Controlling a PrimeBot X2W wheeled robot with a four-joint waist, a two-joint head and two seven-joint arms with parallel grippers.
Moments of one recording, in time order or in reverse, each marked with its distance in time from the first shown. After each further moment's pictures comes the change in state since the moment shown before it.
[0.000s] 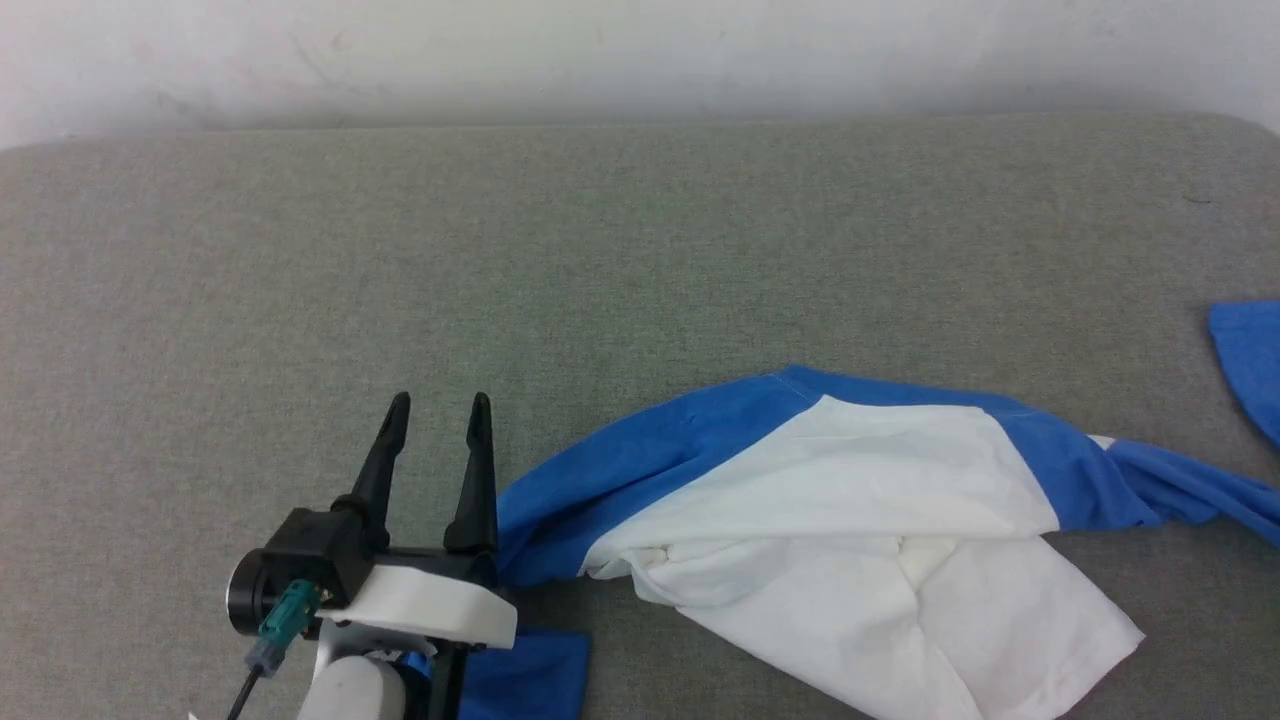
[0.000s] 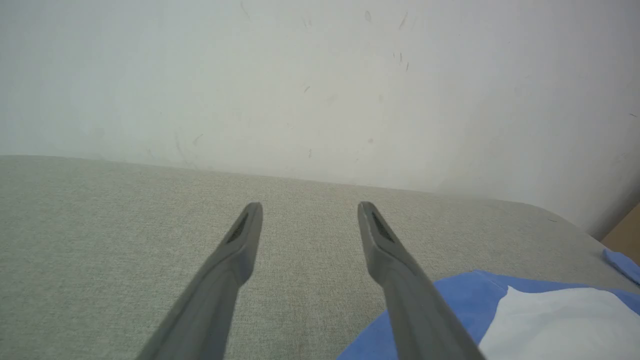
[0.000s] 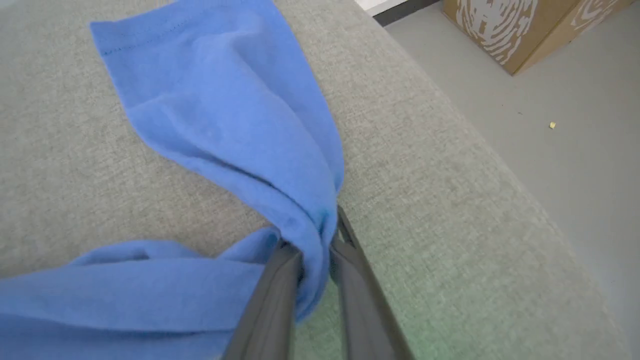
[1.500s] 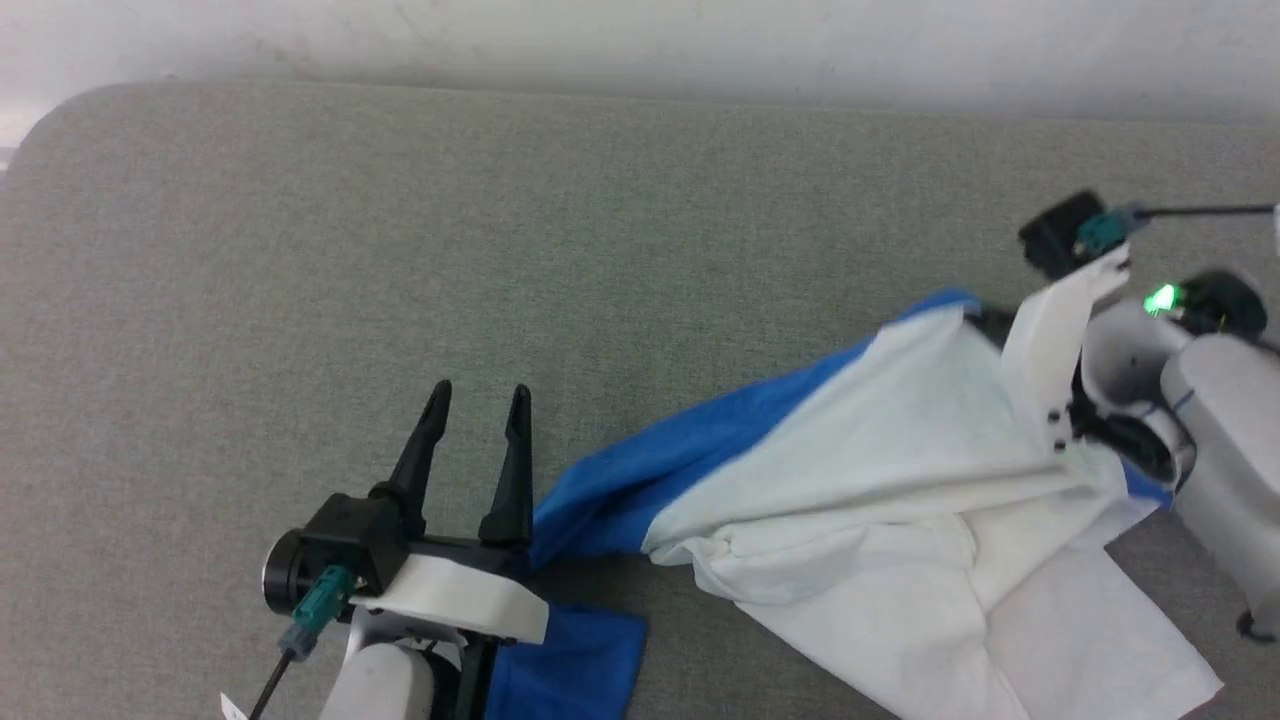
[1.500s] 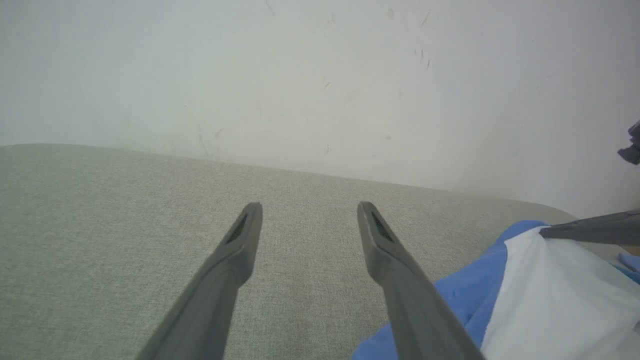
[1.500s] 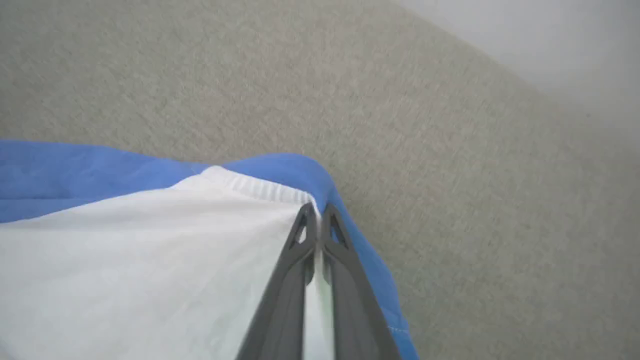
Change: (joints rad) left arm -0.028 0.000 -0.052 0.018 -0.015 -0.007 0.000; right arm -0.213 0.044 0.543 -0.707 -0.149 0.000 0.540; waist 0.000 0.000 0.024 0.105
